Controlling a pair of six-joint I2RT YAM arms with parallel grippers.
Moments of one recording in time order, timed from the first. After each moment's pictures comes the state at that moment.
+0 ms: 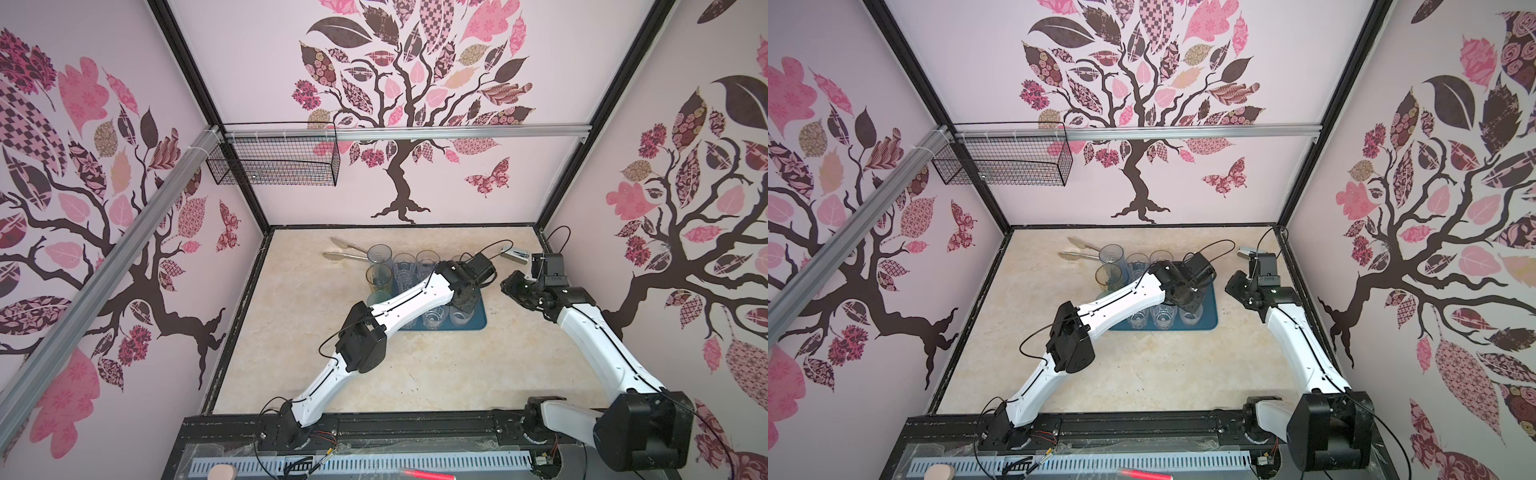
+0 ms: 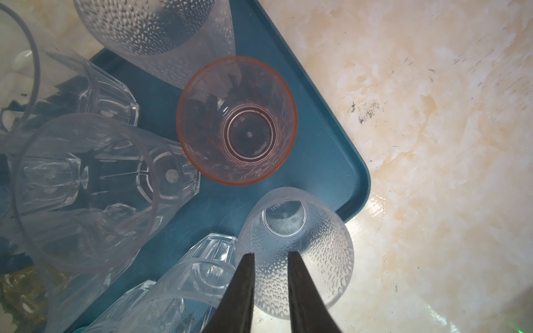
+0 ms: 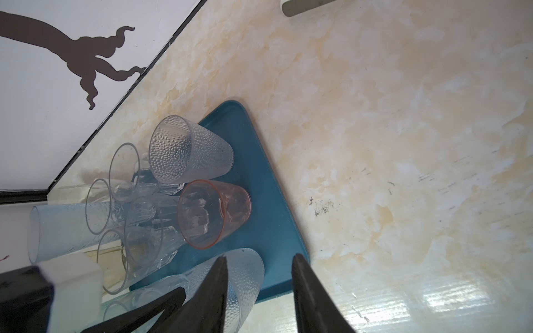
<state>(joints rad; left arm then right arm) -0.98 2.38 2.35 -1.10 -0.16 -0.30 0.01 1.19 0.95 -0.57 -0.11 0.66</state>
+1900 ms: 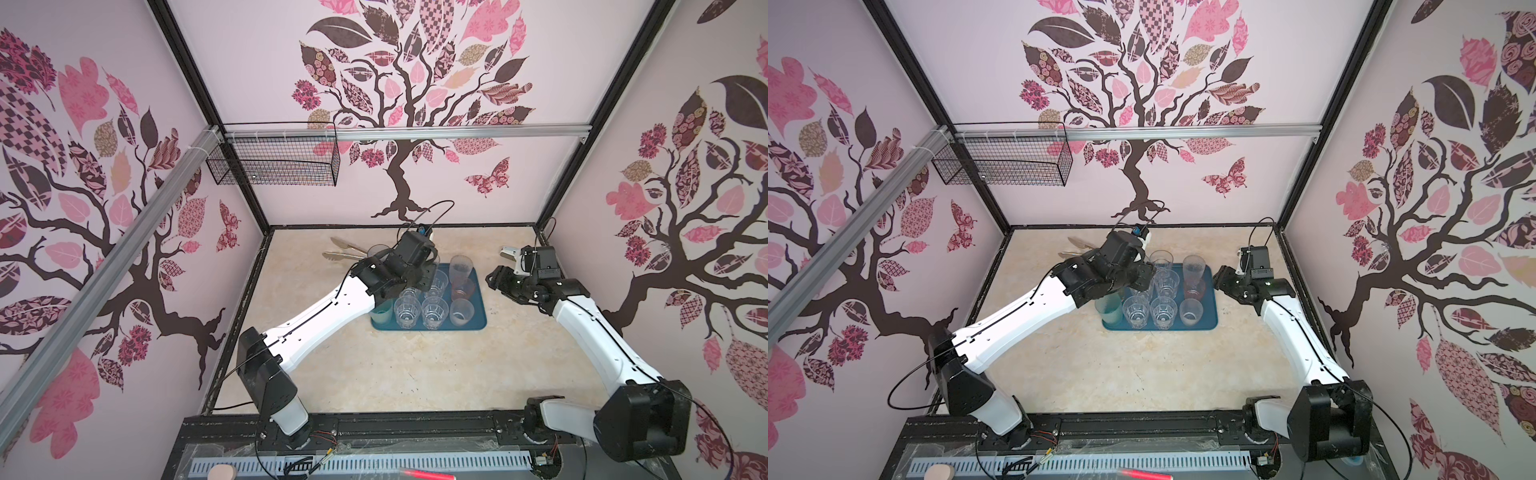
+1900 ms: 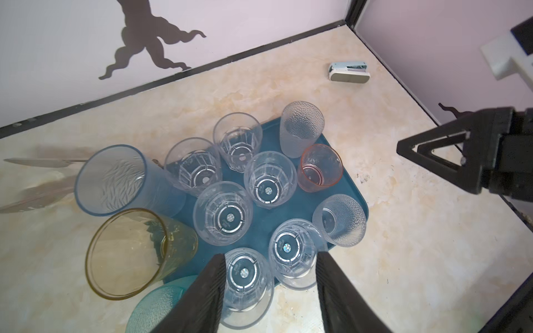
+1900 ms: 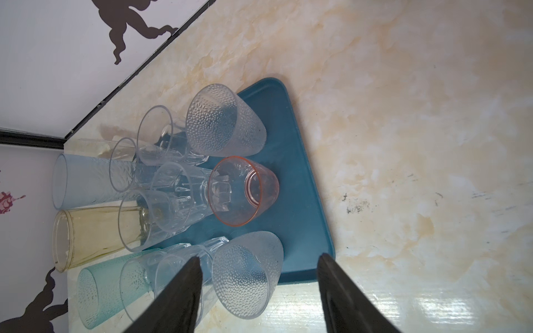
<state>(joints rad) -0.85 1.63 1.65 -0.71 -0.22 -0.29 0.10 1.24 1.02 -0.61 -0.18 0.57</state>
